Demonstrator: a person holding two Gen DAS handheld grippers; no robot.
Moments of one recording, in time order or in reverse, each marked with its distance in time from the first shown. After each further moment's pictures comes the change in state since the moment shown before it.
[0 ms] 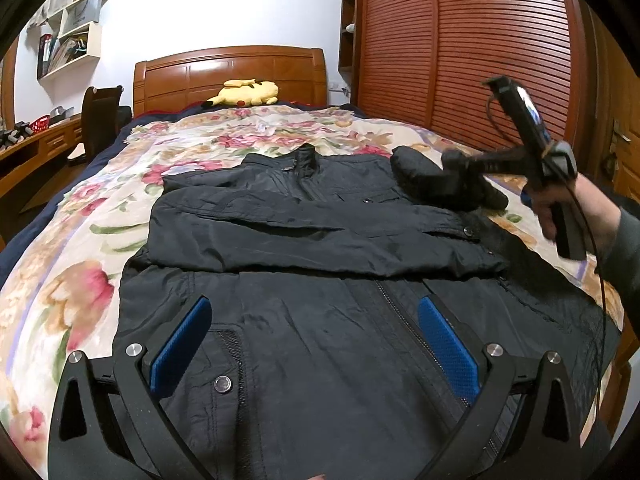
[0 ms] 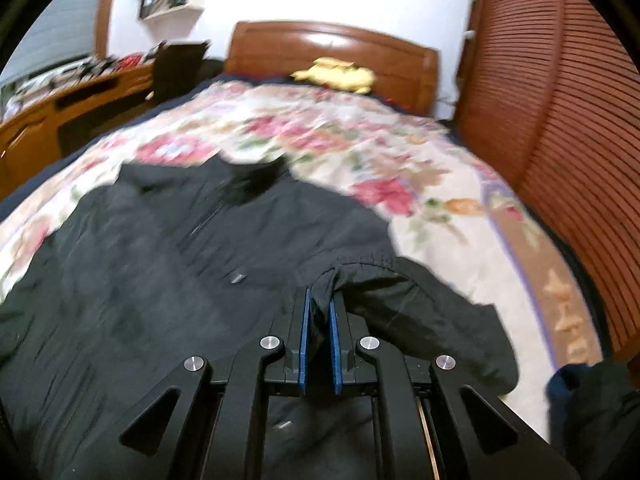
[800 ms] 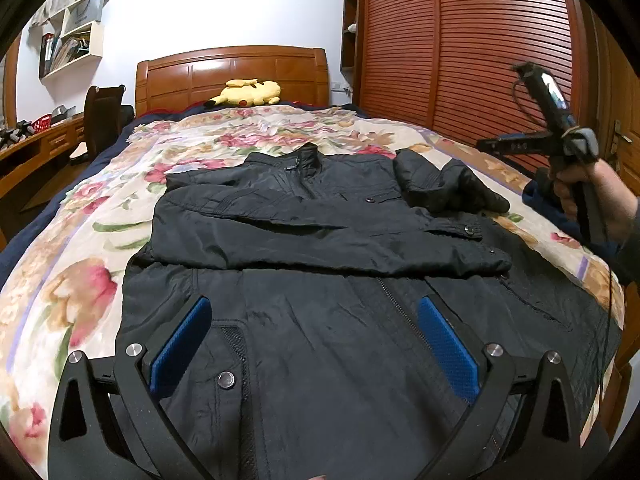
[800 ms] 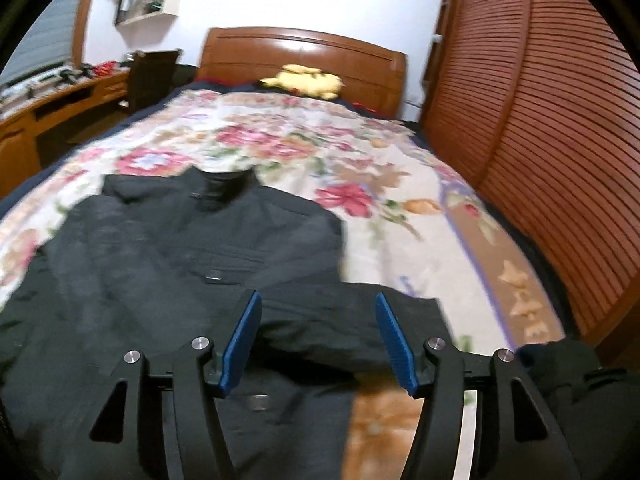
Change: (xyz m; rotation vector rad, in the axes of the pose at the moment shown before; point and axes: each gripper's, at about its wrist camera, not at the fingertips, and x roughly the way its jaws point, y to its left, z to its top) left arm -0.001 0.001 -0.001 -0.001 0.002 0.007; right arm -0.040 -0.012 -0.001 0.053 -0.019 -0.166
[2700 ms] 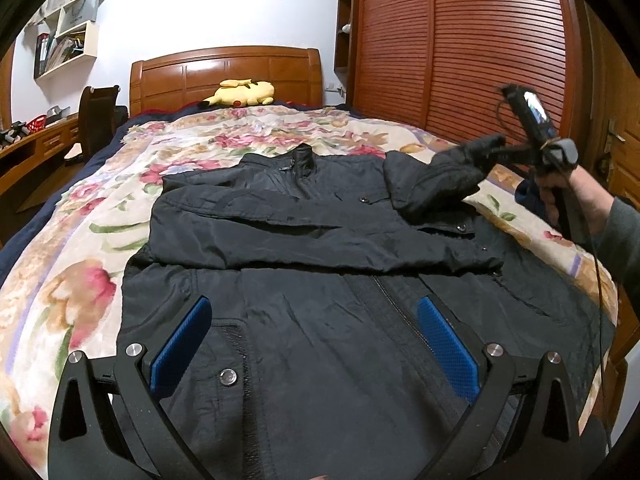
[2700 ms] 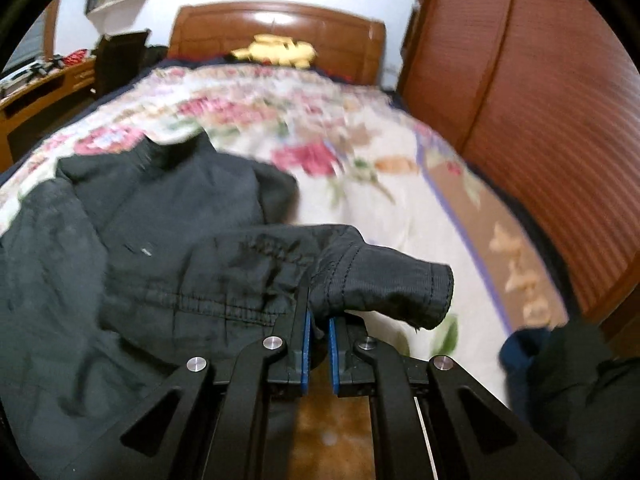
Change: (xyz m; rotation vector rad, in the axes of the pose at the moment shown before) left arm -0.008 0.003 -0.001 0.004 -0.002 -0.028; right arm 0.049 -0.029 0.004 0.032 0.074 -0.028
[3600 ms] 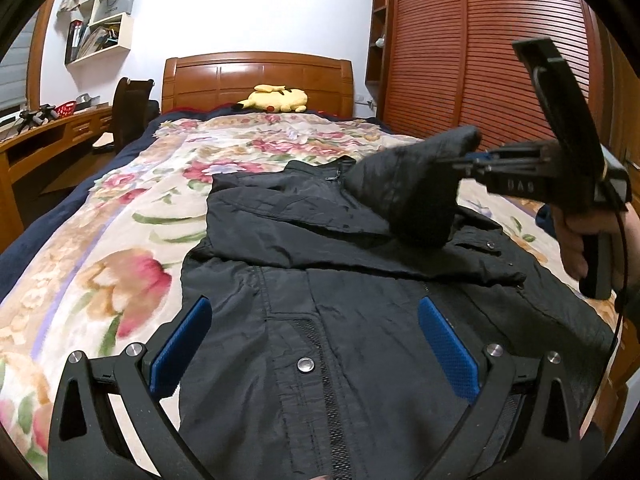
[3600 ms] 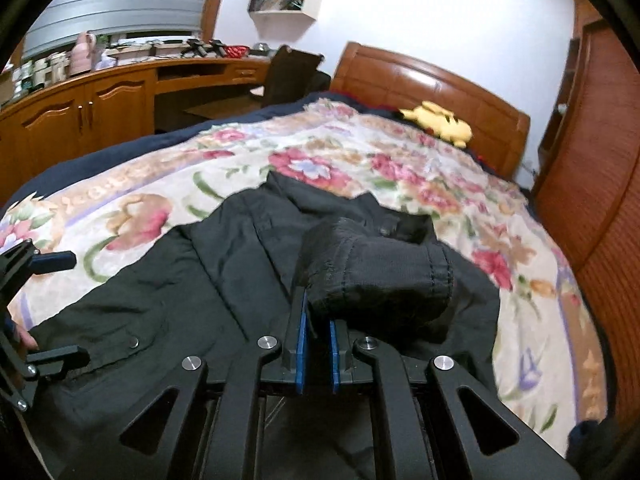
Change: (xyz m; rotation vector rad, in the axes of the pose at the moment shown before) left arm -0.024 0.055 -0.005 -0.074 -0.032 0.064; right arm -0.128 0.187 -0.024 -0.307 -0.150 0.347
